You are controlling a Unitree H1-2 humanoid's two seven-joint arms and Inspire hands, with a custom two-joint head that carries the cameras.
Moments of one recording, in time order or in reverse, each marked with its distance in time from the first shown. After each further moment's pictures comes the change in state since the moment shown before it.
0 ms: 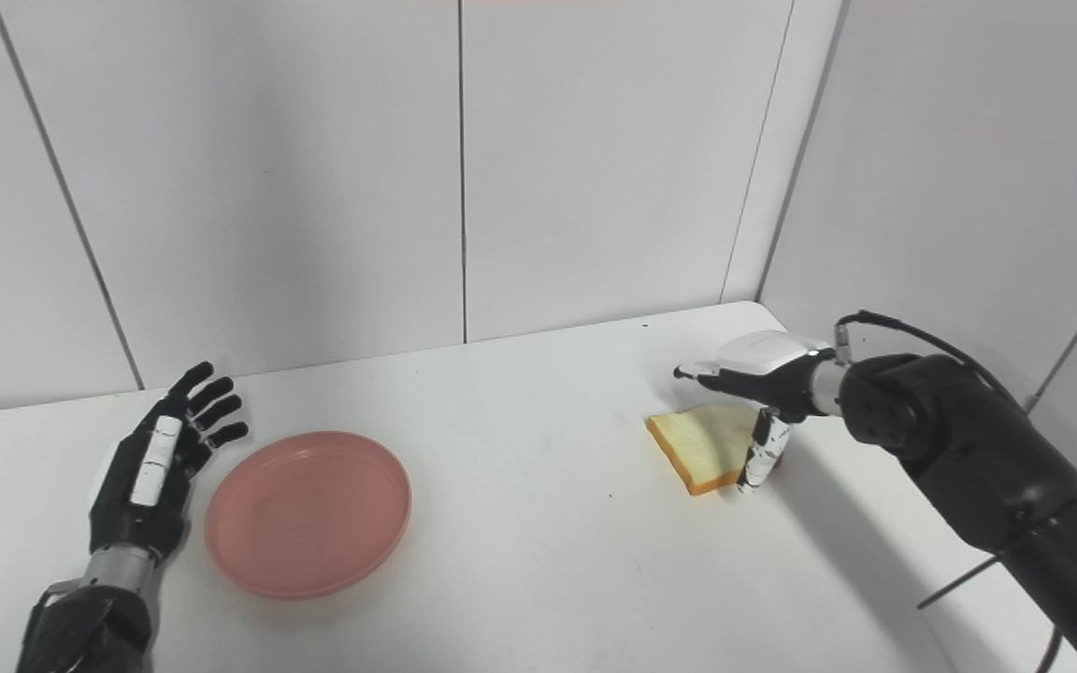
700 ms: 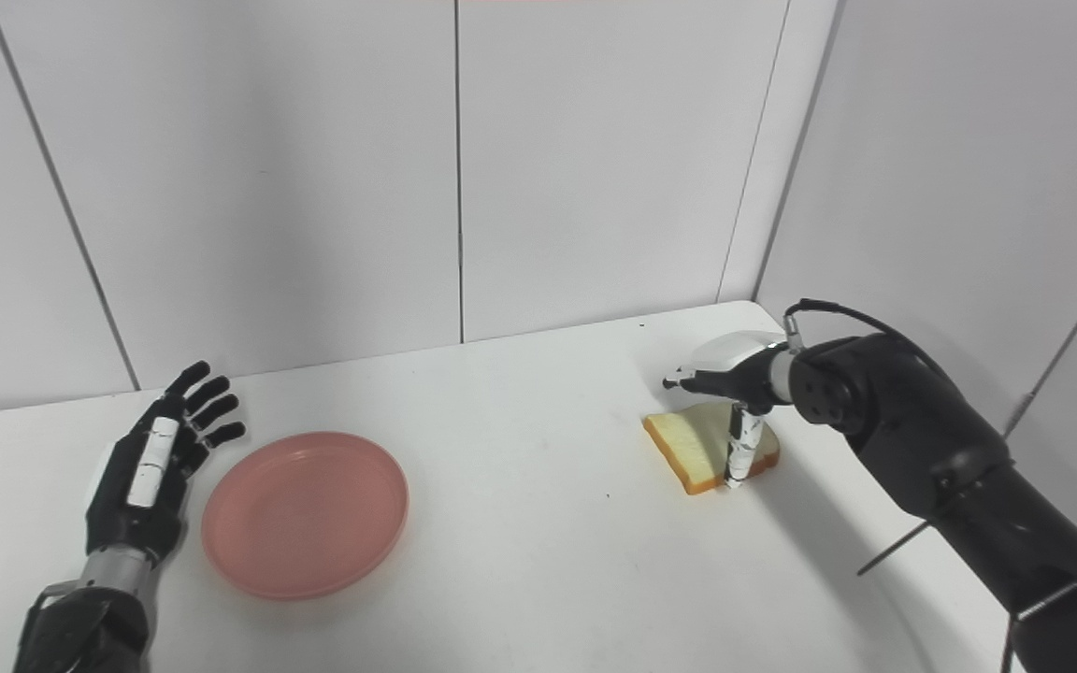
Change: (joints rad) left arm 0.008 -0.001 -0.003 -0.017 0.000 0.000 0.000; right arm -0.133 0.060 0.096 0.141 -0.114 0.018 0.028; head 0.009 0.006
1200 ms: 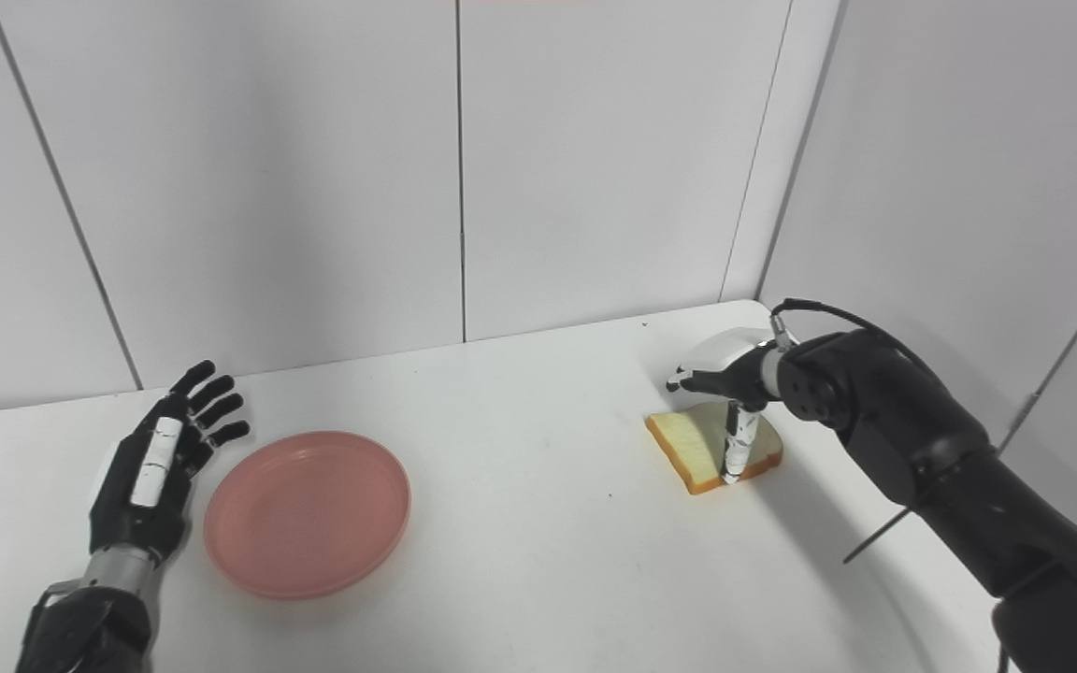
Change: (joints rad) left arm 0.002 0.000 0.000 -0.005 -0.001 0.000 -0.017; right arm -0.045 0.014 0.062 0.077 -0.055 -0.034 -0.034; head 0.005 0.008
